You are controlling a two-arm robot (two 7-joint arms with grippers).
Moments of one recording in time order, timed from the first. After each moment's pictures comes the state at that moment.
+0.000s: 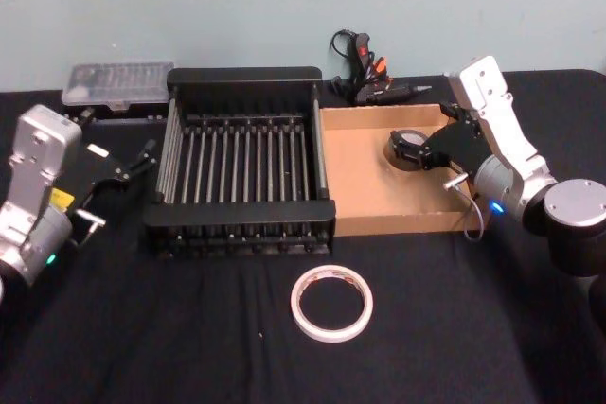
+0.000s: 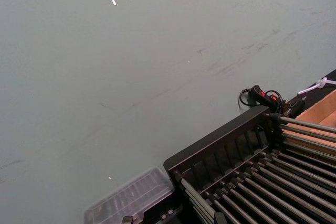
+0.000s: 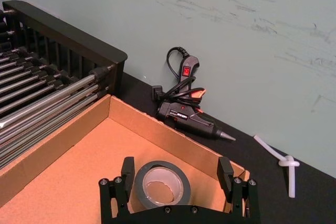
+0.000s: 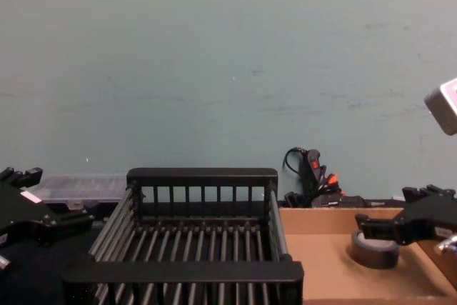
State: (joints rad) left arm -0.20 0.60 0.45 -1.41 -0.25 -0.12 0.03; right arm 0.38 0.27 -0.30 -1.17 0.00 0.09 0.26
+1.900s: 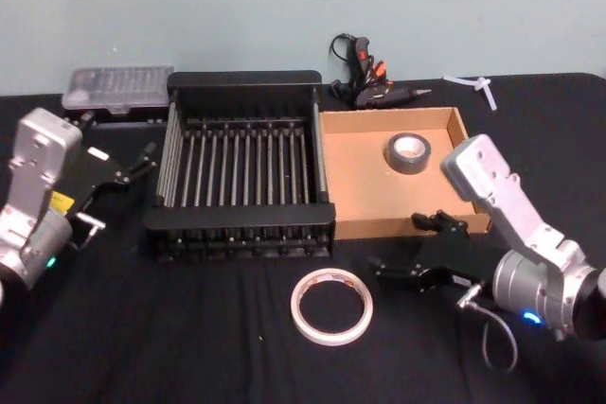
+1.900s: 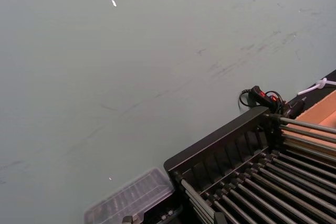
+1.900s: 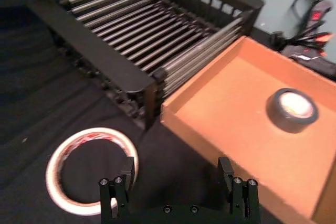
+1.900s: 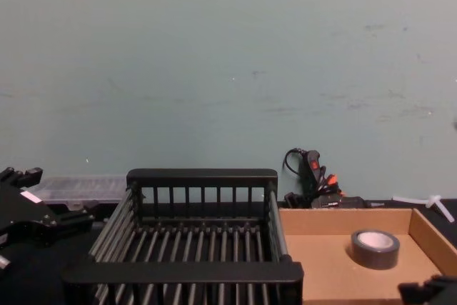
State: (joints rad) left arm -0.20 0.60 0.45 -1.41 -0.25 -0.12 0.03; right arm 0.01 0.49 -0.32 -1.81 0.16 0.51 0.41
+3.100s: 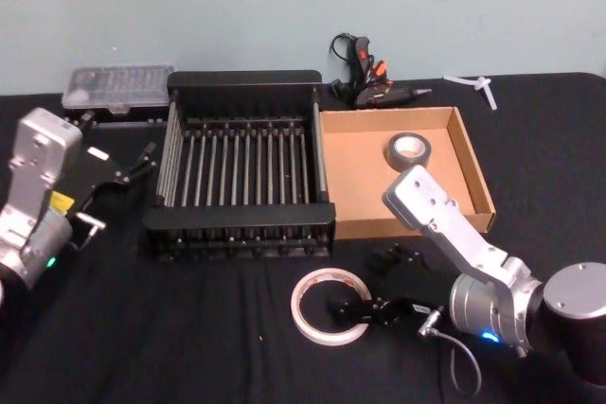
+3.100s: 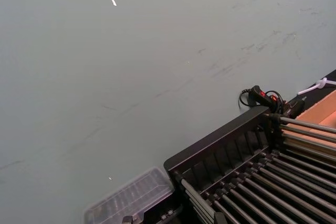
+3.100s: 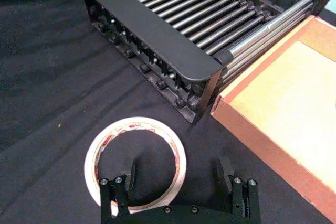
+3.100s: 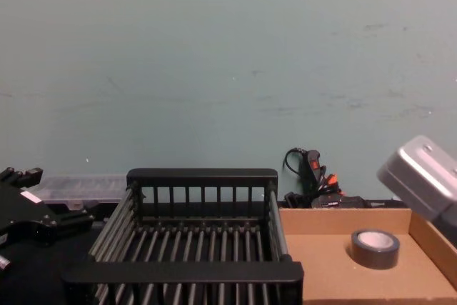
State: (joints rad) left arm -0.20 0.60 0.45 -1.41 -0.25 -0.12 0.03; right arm 0.07 0.47 -0.45 -1.75 0.13 0.57 0.44
